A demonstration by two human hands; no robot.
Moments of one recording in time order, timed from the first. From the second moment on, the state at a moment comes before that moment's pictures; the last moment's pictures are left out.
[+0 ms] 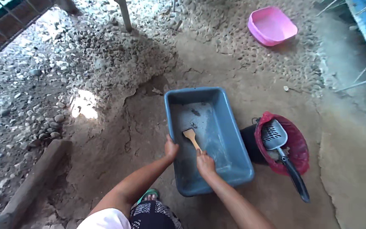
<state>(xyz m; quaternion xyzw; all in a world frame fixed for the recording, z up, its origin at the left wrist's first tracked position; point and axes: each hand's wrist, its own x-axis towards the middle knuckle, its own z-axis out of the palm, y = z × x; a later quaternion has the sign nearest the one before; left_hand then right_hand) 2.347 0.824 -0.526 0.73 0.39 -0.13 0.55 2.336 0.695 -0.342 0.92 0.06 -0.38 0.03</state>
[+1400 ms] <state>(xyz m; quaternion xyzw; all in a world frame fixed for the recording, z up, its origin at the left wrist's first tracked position) 2.334 0.844 -0.439 0.73 0.37 -0.19 0.54 2.420 0.786 -0.378 0.95 0.09 -0.29 0.02</state>
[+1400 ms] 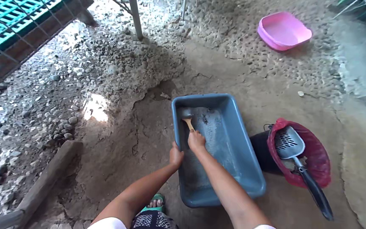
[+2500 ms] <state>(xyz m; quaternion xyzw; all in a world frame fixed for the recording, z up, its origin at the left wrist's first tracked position) 2.330 0.883 -0.388 0.65 0.17 -0.03 0.74 2.223 0.534 -0.335 0.91 0.08 -0.06 -0.41</state>
